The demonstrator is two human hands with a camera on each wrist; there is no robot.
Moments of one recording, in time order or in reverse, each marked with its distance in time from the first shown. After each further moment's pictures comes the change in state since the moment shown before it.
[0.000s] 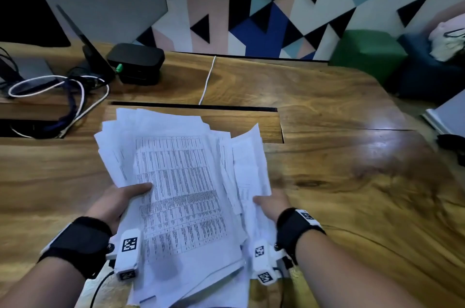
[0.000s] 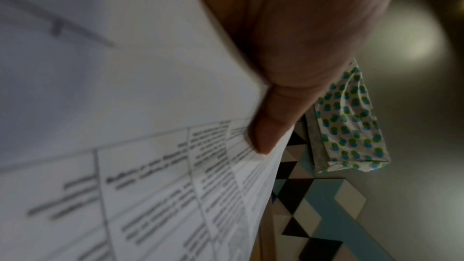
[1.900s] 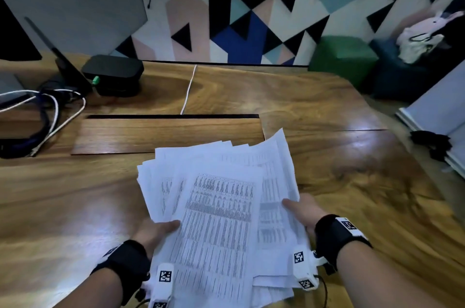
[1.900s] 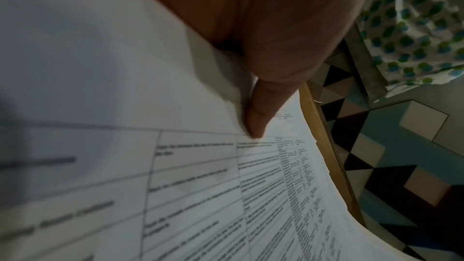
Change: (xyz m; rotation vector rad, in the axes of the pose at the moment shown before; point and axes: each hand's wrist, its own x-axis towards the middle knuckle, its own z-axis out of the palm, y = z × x) left_hand 0.030 -0.080 0.059 0.225 -0.095 -0.097; right_hand -0.004 0.014 -0.101 0.031 0.031 0.003
